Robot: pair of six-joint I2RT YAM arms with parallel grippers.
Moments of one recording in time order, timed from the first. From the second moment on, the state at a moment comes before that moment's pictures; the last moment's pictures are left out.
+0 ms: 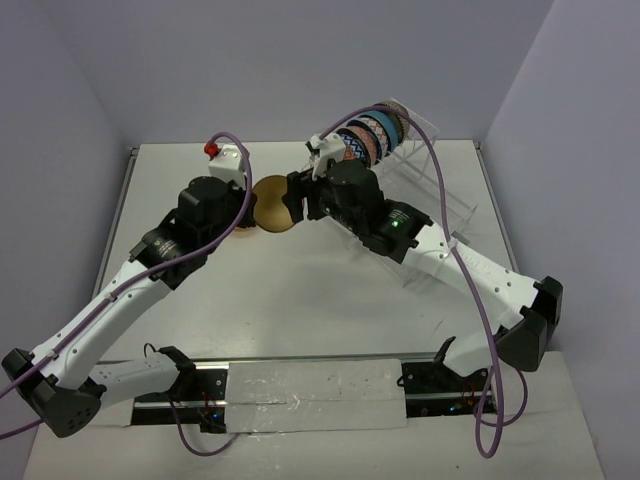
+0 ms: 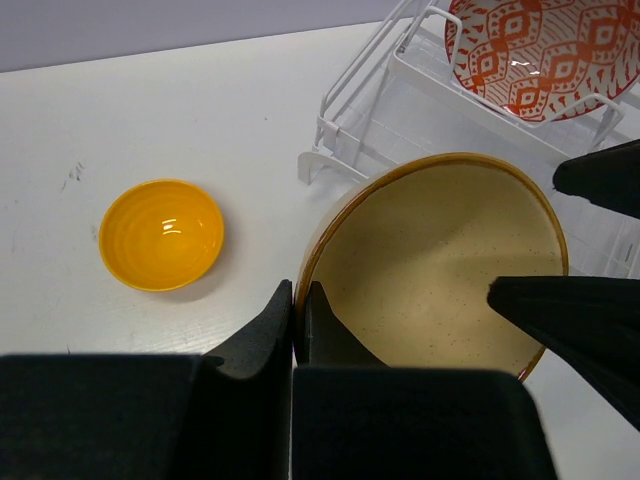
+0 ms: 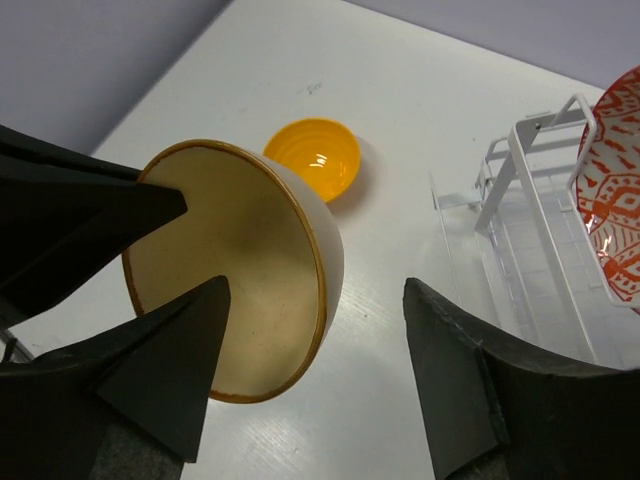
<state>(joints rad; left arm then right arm) -0.67 1.10 1.19 -0.42 -0.32 -0.24 0.88 1.39 1.41 -0.30 0.22 0.24</state>
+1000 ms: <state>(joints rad) -0.71 1.09 1.20 -0.43 -0.34 -0.23 0.91 1.45 1.45 -0.37 0.36 0.24</state>
